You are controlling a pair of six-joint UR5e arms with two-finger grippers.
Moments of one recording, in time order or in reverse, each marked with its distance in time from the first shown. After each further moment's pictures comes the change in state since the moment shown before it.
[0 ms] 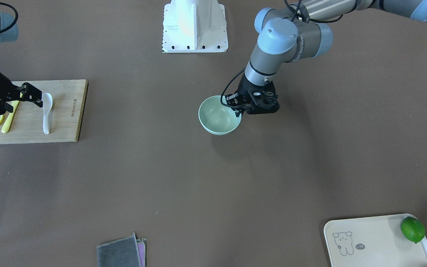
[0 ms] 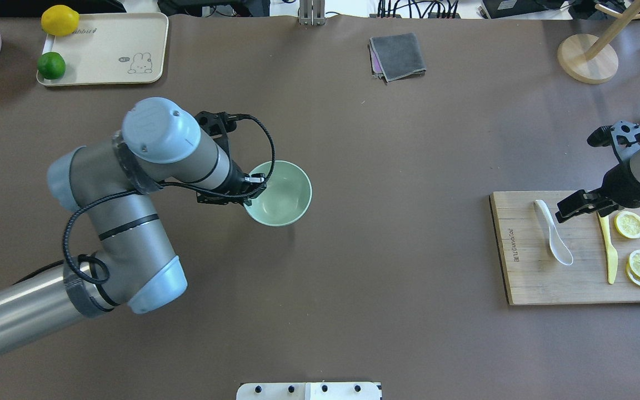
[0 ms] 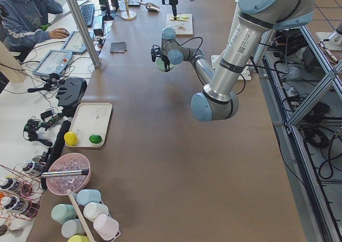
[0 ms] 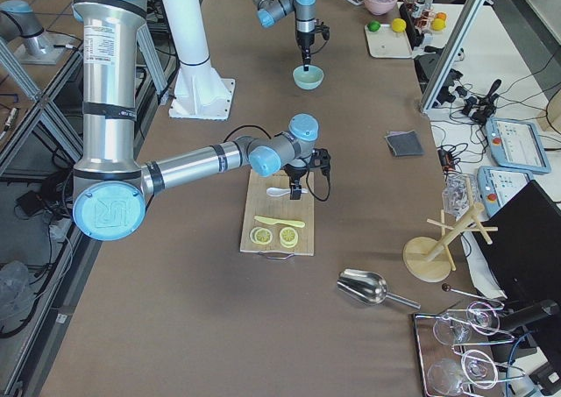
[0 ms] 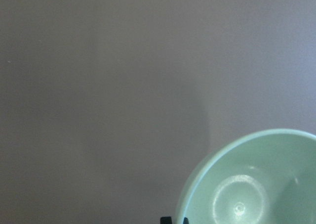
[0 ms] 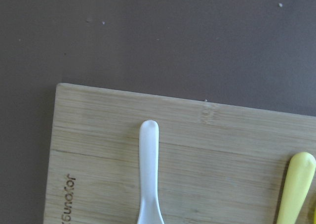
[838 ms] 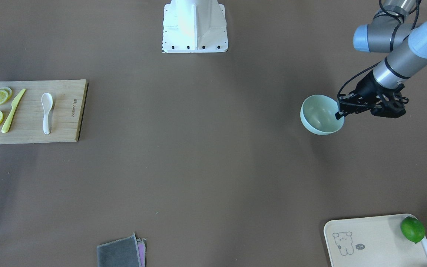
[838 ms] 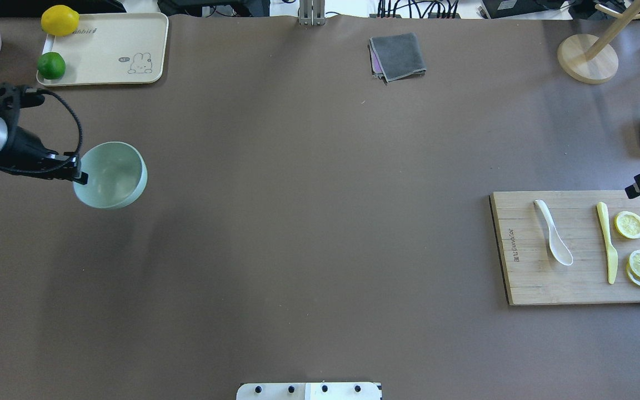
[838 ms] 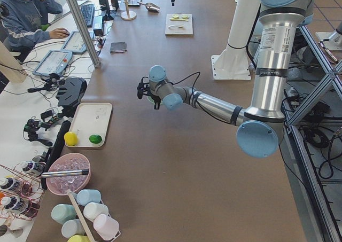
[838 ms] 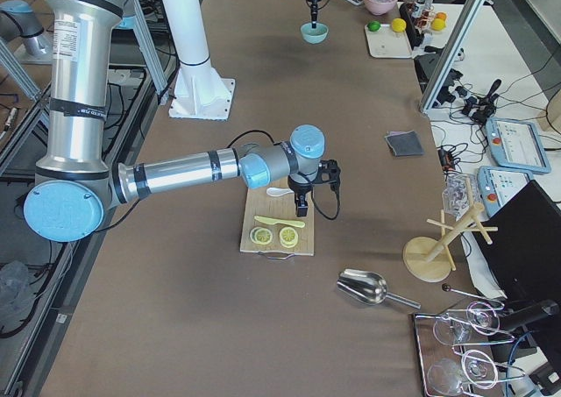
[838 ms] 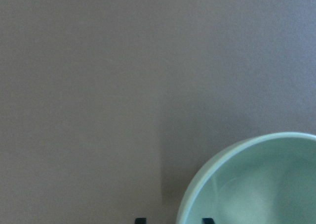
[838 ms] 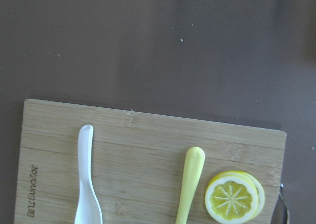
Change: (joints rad) left arm -0.356 0.473 -0.106 -0.287 -0.304 0.373; right arm 0.244 -0.056 0.031 -0.089 0.123 -0.228
